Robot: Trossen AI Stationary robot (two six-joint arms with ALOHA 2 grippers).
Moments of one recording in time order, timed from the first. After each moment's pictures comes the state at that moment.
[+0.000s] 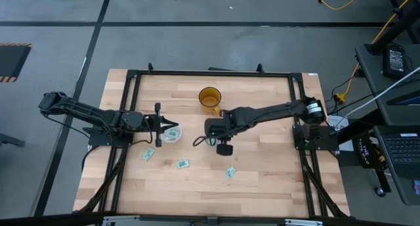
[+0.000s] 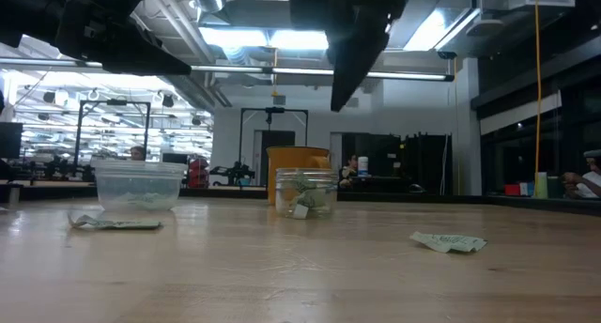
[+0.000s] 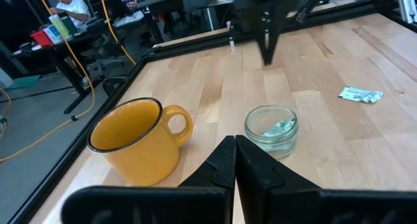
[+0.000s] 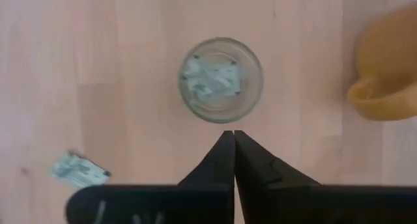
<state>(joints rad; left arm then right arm) -0.17 0.69 0.27 0.15 -0.35 0.14 0.12 1.95 1.70 -1.03 0.11 0.15</state>
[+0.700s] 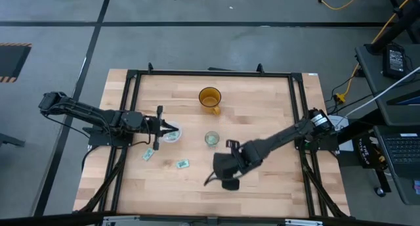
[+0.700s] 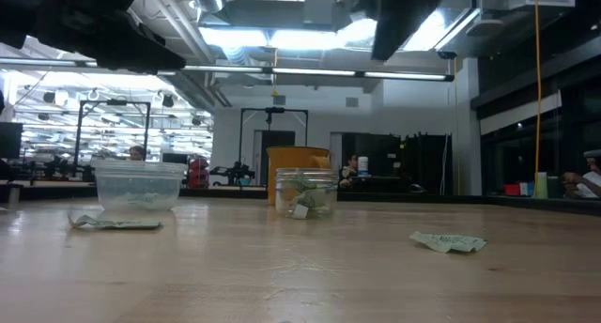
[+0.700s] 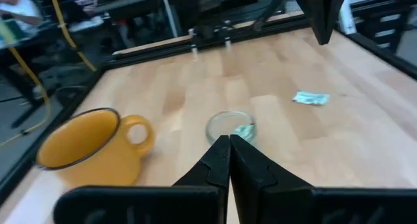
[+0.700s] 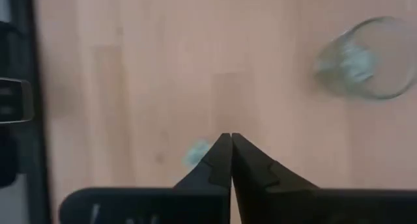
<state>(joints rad) -0.17 0.69 0.27 0.16 -0.22 0.14 0.43 1.95 1.70 -0.97 0.15 0.51</state>
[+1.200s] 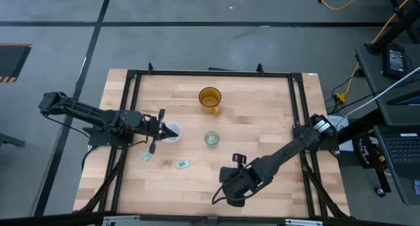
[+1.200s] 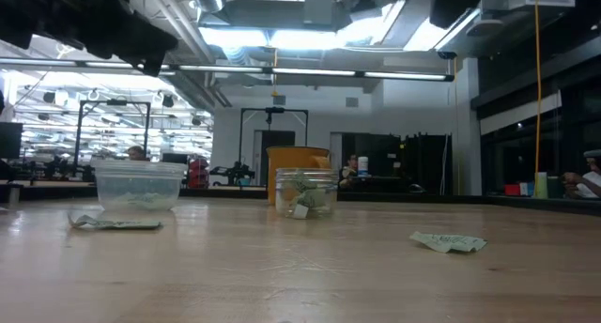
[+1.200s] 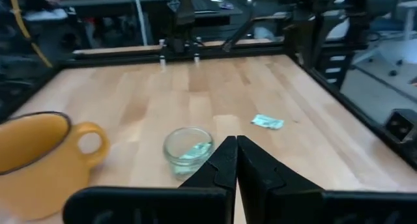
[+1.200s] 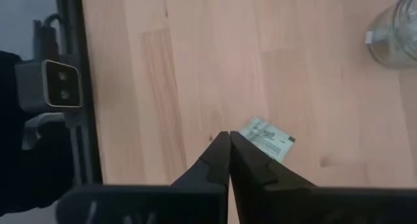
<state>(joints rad) -0.17 0.69 0.27 0.21 -0.06 -0.02 0.59 1.96 1.69 -0.95 0.22 0.70</state>
